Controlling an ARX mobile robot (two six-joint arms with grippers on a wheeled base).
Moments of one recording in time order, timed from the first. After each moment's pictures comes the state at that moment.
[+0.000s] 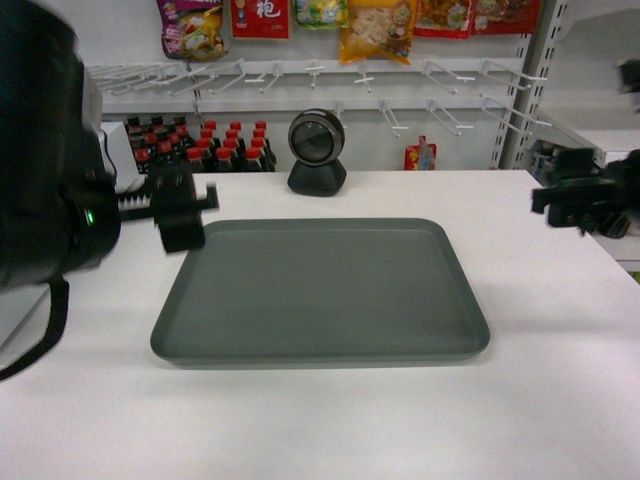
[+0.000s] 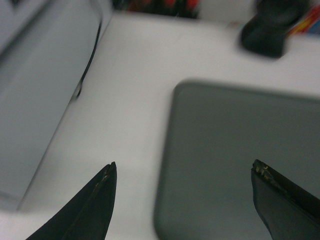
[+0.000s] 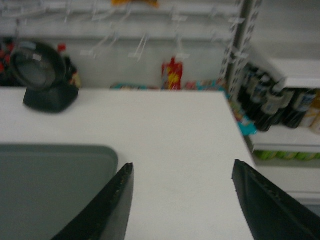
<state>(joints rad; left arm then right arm) -0.32 1.70 0.73 0.57 -0.43 -0.28 0.08 1.95 0.78 1.00 0.05 -0.02</state>
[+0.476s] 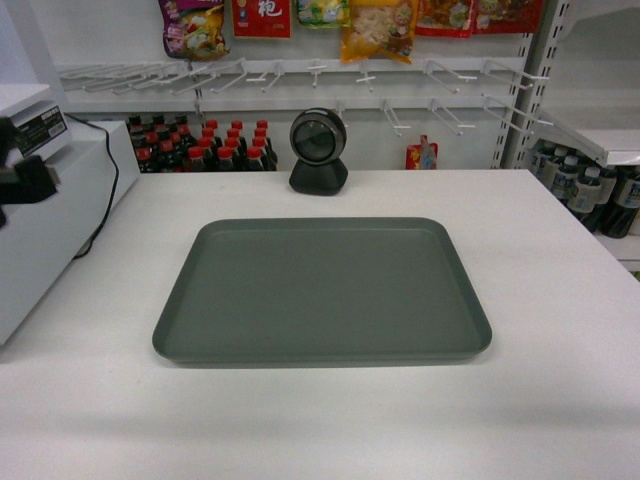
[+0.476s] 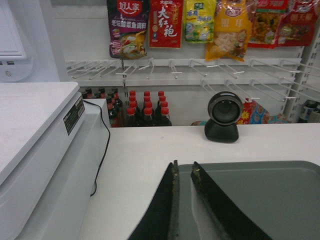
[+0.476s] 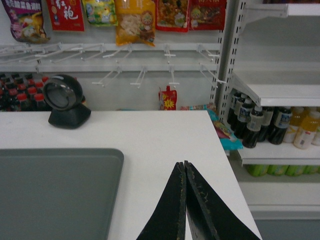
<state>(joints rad) -0.18 1.46 0.32 1.18 -0.19 -0.02 0.06 1.65 0.36 1.29 0.05 -0.01</state>
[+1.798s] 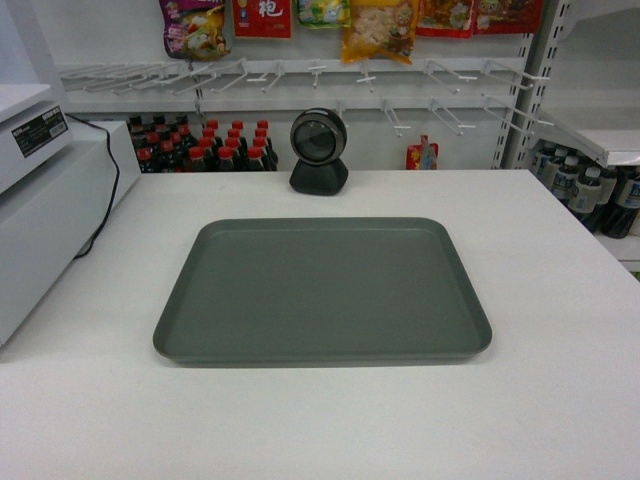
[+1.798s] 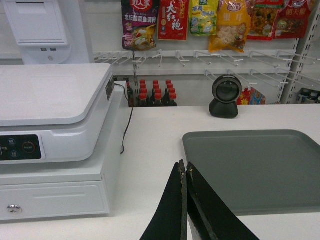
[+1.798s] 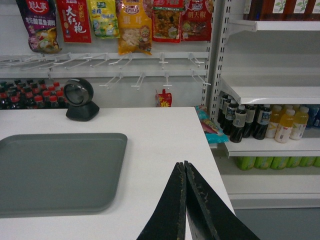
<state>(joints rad) 0.00 0.32 0.01 0.32 0.00 -0.02 0.00 0.37 0.01 0.37 0.00 0.00</state>
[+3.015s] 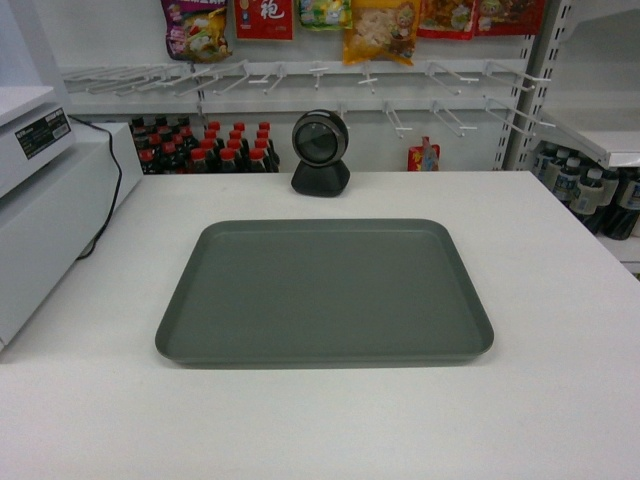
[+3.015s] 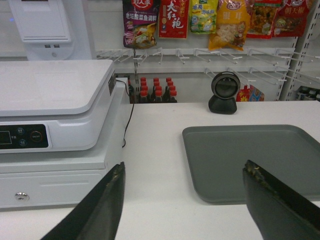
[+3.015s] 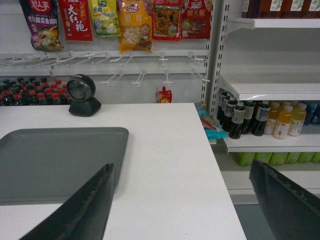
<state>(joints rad) 0.00 0.01 0.01 0.00 0.00 -0.02 0.00 0.00 0.01 0.00 0.00 0.00</state>
